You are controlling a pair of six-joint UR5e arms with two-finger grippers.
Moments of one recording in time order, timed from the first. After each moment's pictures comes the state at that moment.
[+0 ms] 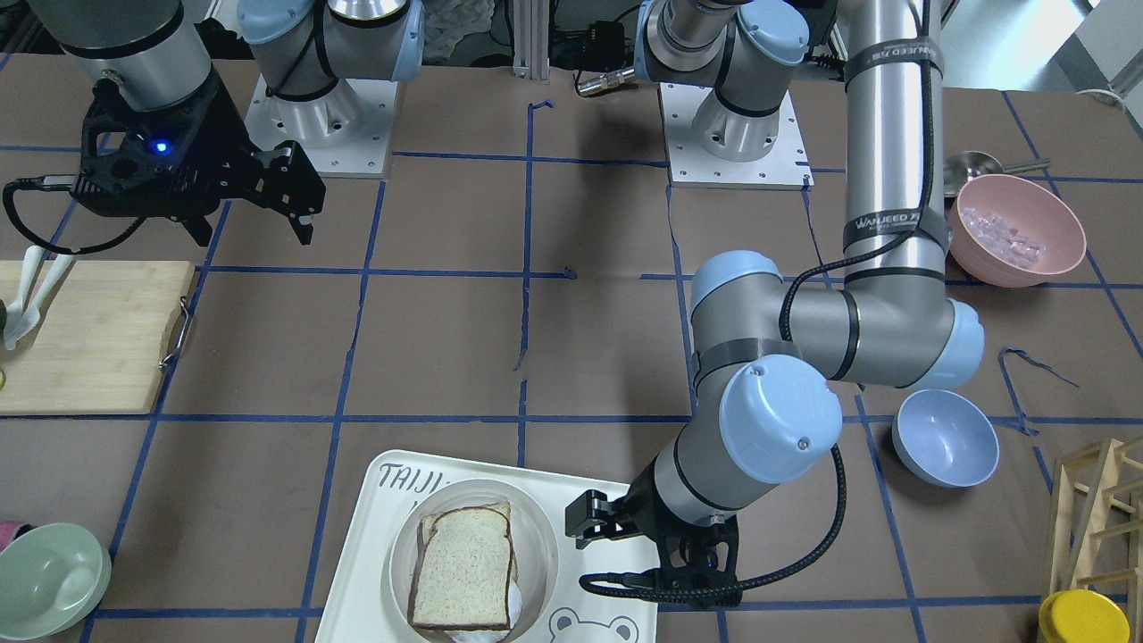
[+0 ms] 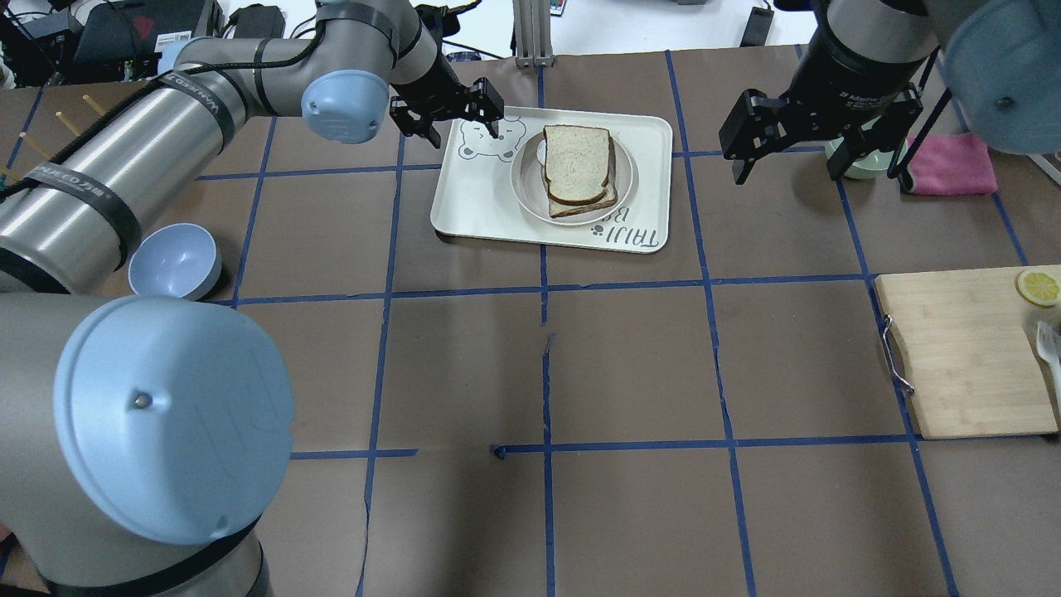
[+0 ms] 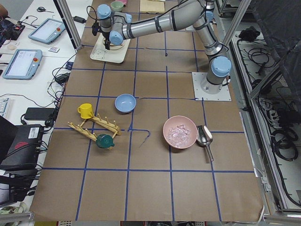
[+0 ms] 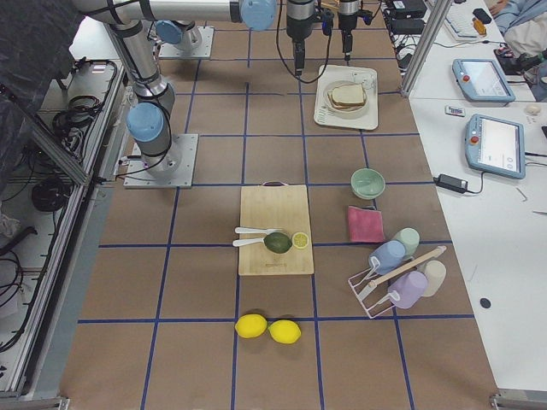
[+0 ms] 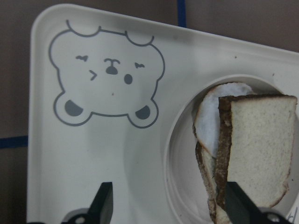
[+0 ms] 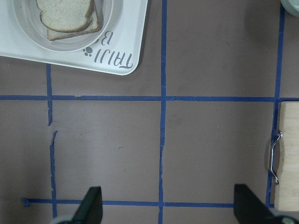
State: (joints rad) left arm -1.67 -2.20 -1.25 -1.15 1.38 -0.07; right arm 1.55 -1.57 1.57 -1.61 -1.54 -0.04
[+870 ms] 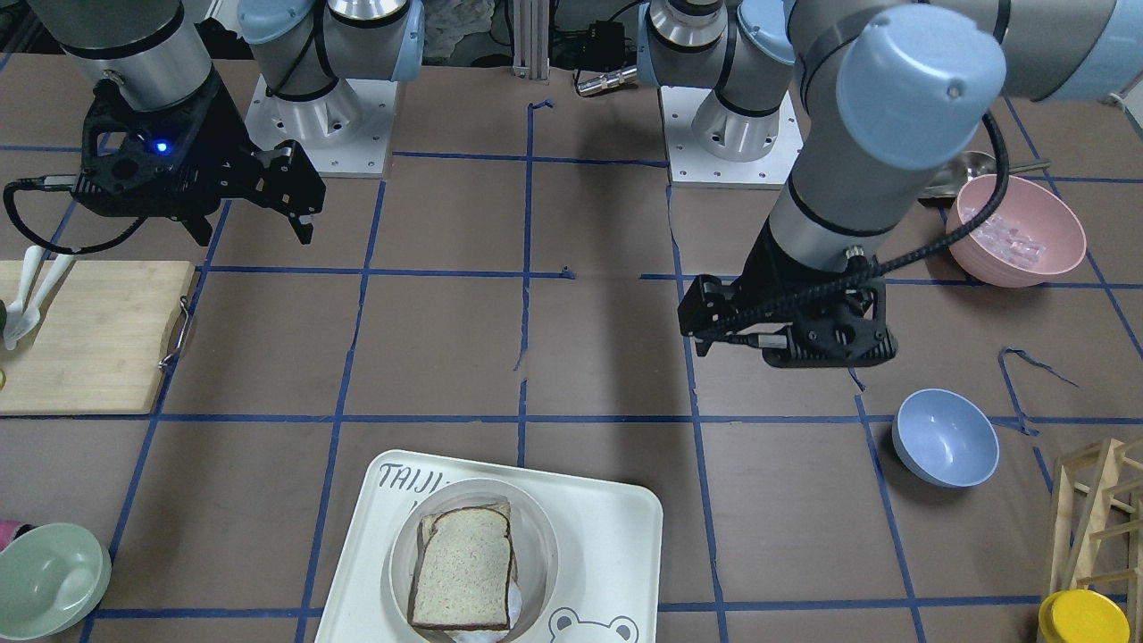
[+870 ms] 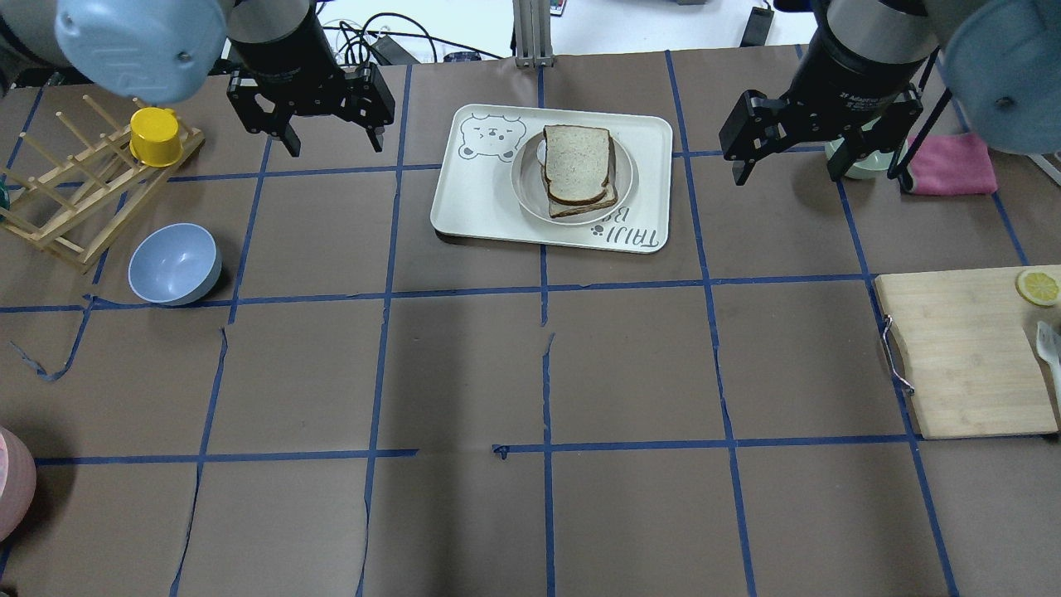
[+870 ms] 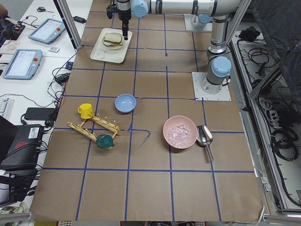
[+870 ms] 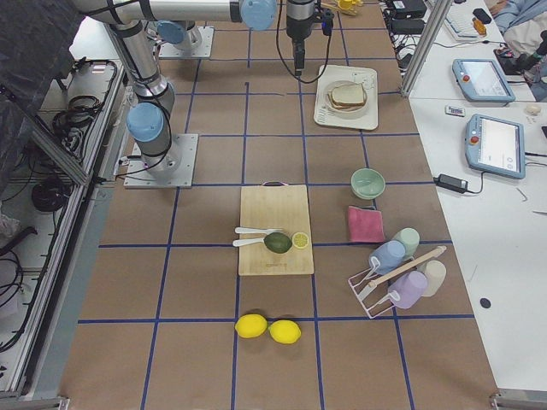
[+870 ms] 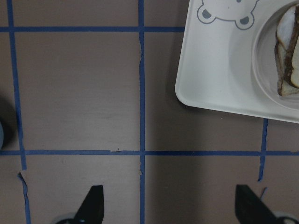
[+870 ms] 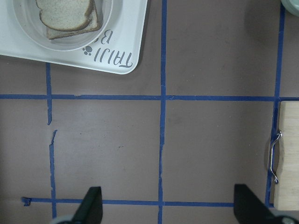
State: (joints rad) left arm -1.62 -1.76 -1.42 -1.51 1.58 -0.08; right arm 1.55 -1.57 1.57 -1.60 -1.54 -0.04
